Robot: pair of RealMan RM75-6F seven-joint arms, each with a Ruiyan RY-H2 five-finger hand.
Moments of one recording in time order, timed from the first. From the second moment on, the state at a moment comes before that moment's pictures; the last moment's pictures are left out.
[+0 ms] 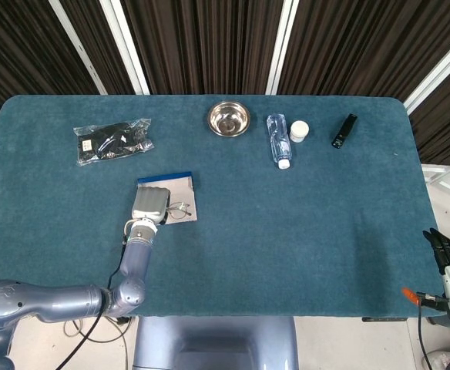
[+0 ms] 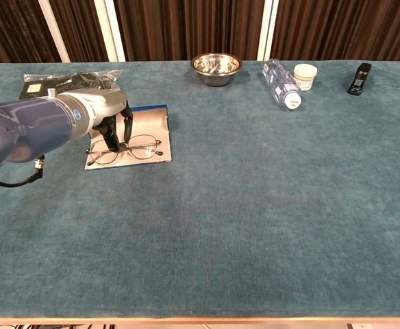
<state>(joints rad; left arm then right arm) -1.04 -1.75 -0.28 -1.39 0.30 1.11 0.94 0.01 -1.01 0.04 -1.68 -1.47 1.46 0.23</state>
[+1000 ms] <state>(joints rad) -1.04 -1.75 -0.27 -1.39 0.30 1.10 0.95 0.01 -1.00 0.04 -1.68 -1.47 1.45 0.24</state>
